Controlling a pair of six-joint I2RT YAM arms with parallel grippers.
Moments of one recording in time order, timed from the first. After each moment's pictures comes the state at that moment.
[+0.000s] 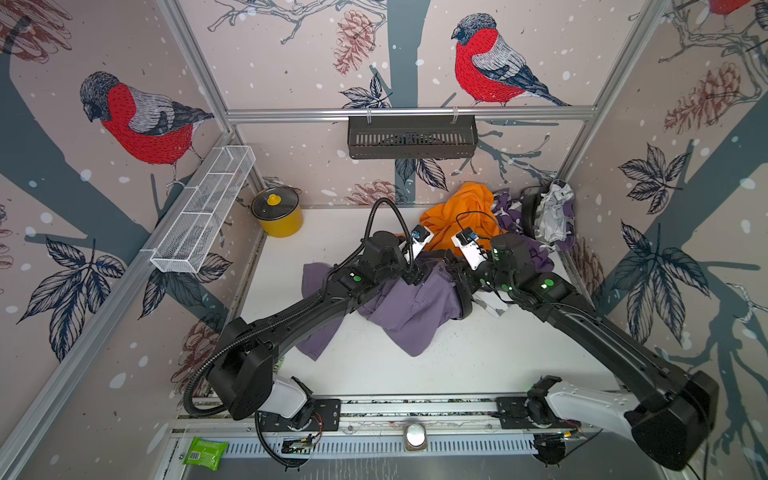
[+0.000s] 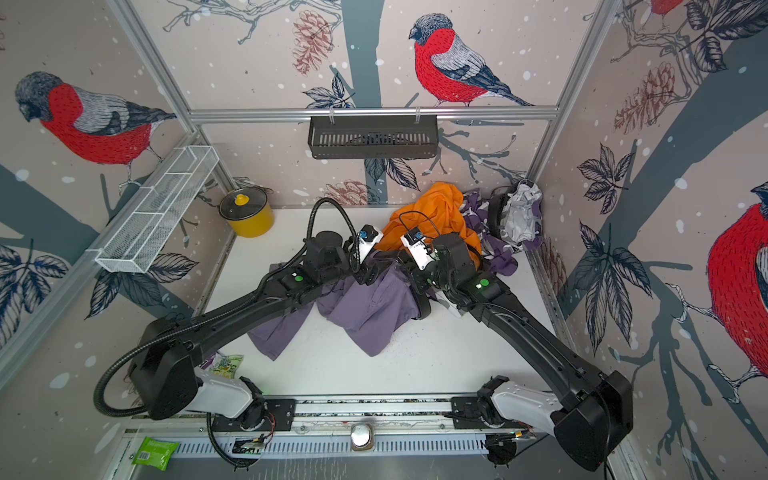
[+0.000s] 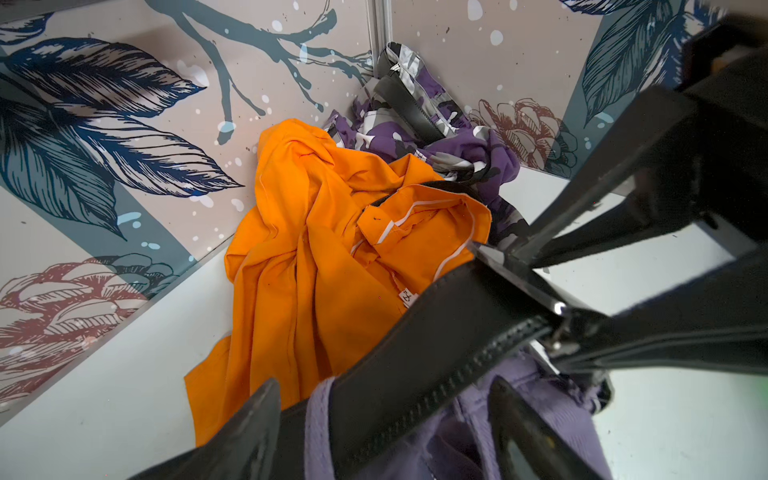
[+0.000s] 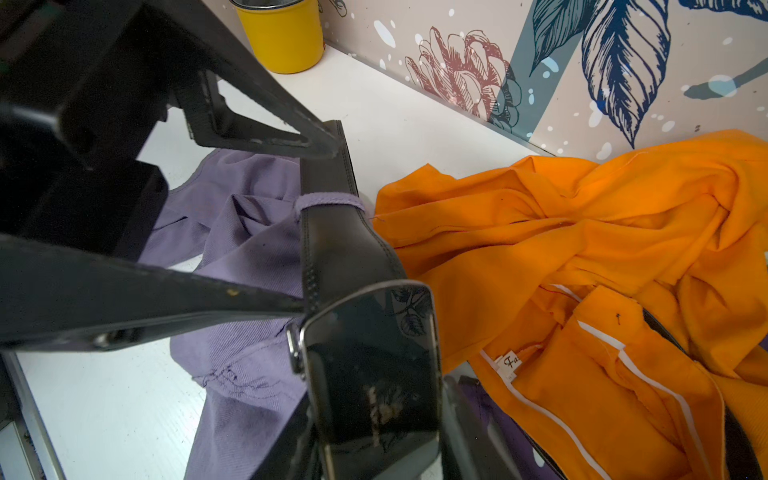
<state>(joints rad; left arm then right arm) -0.73 1.47 1.09 0.03 0.18 0.18 0.58 1.14 1.03 -0.45 -0.18 -0.09</state>
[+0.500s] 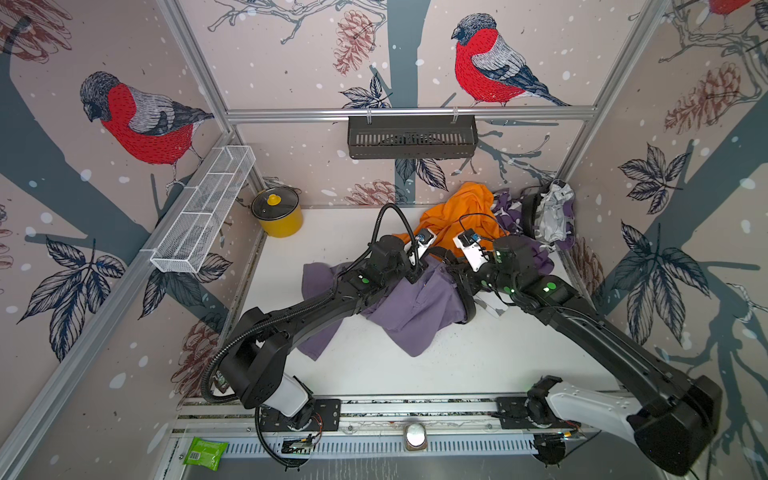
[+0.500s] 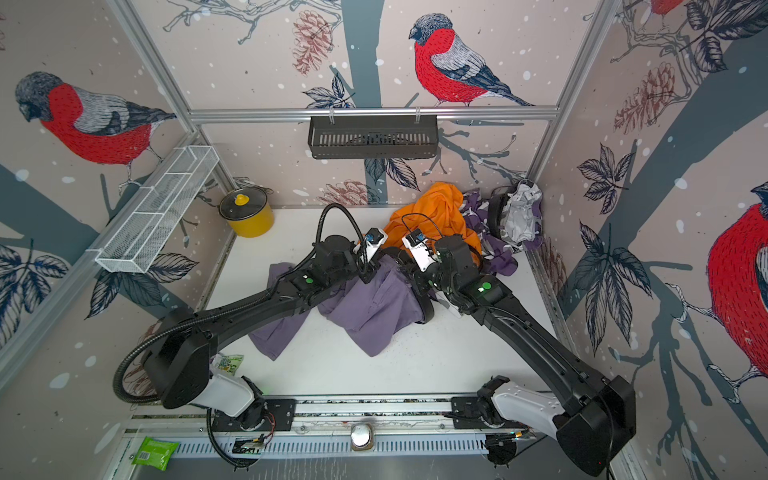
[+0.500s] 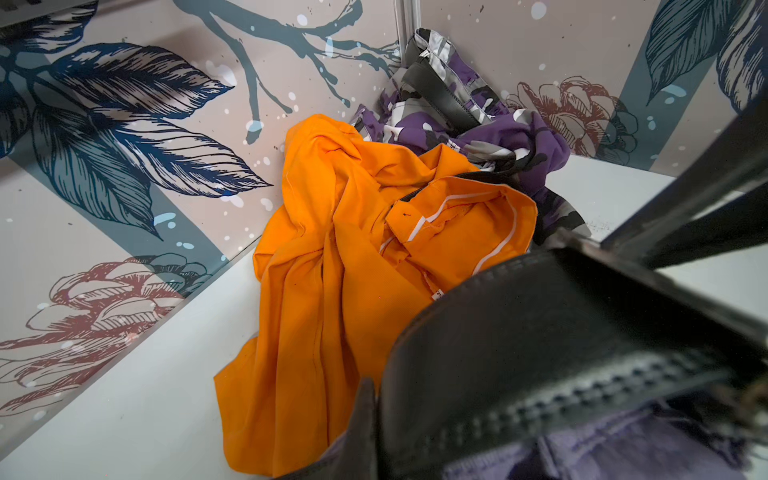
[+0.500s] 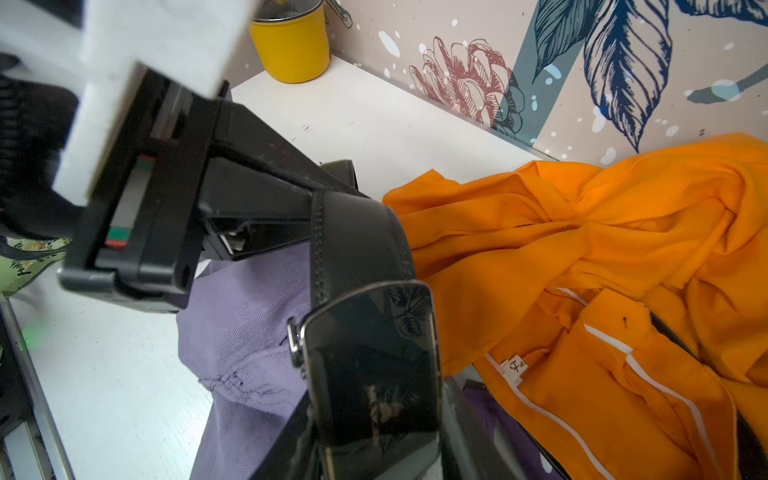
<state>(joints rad) -0.74 1.51 1.04 0.14 0.07 0.20 0.57 1.13 0.99 -0.42 -0.21 -0.09</state>
